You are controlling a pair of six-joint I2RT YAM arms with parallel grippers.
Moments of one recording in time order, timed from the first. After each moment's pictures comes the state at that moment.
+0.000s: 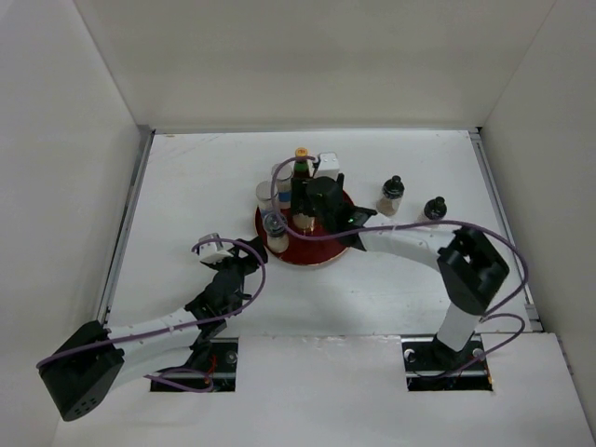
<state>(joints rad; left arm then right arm) -0.84 0.88 0.05 0.71 -0.85 -0.72 0.84 1.80 1.23 0.12 0.51 0.41</state>
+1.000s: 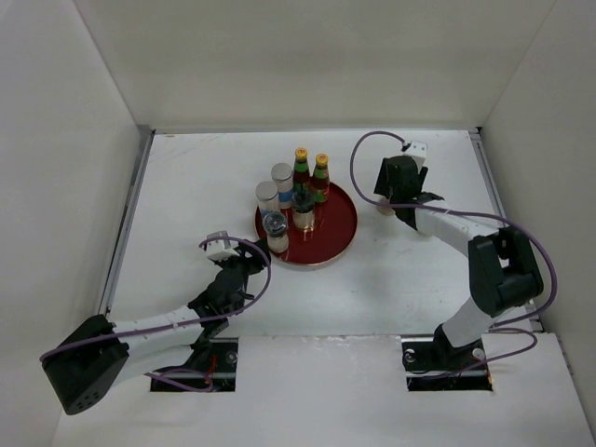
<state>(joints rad) -0.85 0.93 0.07 0.75 -0.79 -0.66 0.34 1.61 1.01 0.05 0.51 0.36</state>
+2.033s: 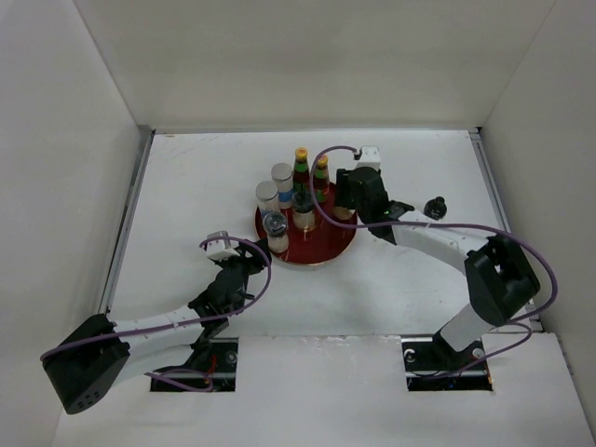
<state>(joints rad) -0.85 0.94 0.07 0.76 -0.78 -0.66 0.62 1.57 1.04 0.07 0.45 0.34</state>
